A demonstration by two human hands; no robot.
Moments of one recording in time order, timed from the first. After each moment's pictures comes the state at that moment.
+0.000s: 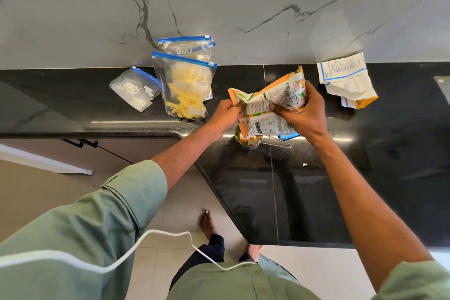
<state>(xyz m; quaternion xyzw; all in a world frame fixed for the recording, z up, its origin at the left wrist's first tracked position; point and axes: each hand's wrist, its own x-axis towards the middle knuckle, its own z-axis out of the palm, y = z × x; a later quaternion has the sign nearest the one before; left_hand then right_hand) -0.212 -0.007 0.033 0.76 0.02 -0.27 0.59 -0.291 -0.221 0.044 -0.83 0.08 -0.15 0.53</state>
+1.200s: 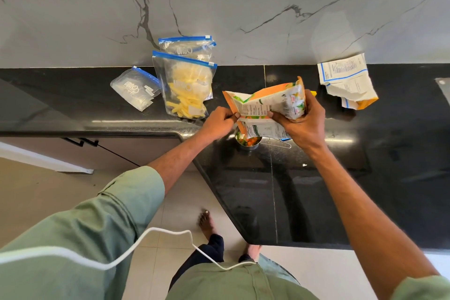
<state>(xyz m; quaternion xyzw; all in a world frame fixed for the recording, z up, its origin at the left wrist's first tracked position) -0.210 0.020 0.005 0.88 -0.13 -0.22 0.39 -0.312 -0.204 0.041 -0.81 0.08 -0.20 0.55</state>
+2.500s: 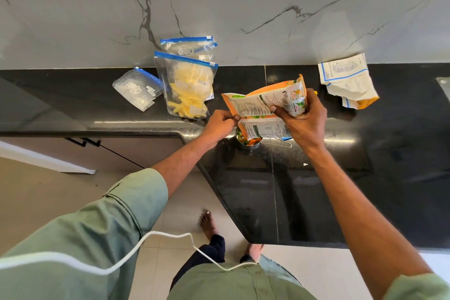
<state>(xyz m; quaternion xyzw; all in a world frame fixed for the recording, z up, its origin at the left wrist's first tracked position) -0.212 0.021 -0.010 0.84 -0.03 -0.25 0.48 -0.313 -0.199 0.042 -0.80 0.09 -0.21 0.55</state>
